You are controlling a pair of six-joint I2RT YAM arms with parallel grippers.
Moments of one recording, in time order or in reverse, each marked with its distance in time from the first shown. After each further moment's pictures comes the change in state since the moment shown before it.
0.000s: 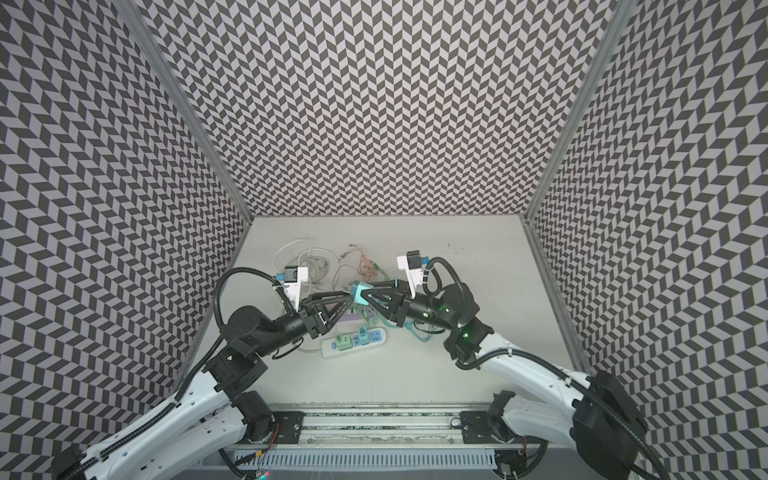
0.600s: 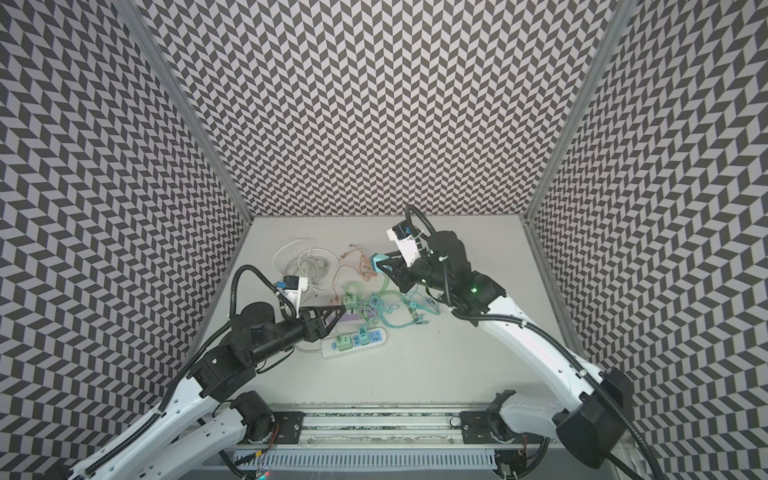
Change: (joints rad) left arm 0.035 -0.033 0.071 -0.574 -0.205 0.071; right arm -0.128 0.164 0.519 -0.966 0.211 -0.674
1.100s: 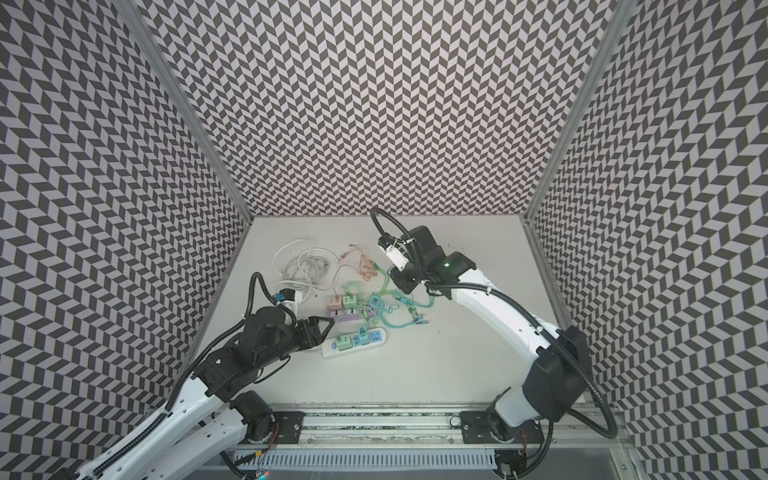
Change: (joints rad) left arm 0.055 -0.014 -0.076 -0.196 -0.107 -0.037; right arm -0.001 0.235 0.168 -0.364 0.238 -0.299
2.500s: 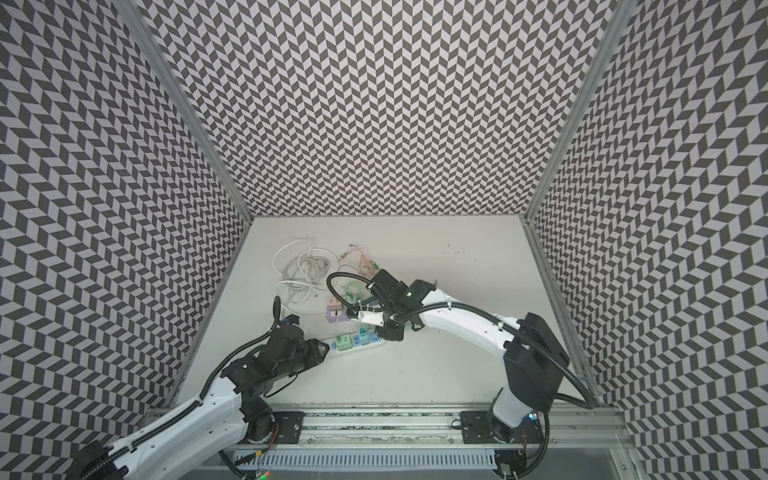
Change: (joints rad) left arm 0.001 0.078 -0.265 0.114 -0.047 -0.150; right arm 0.264 0.120 -0.106 -0.105 -0.044 -0.338
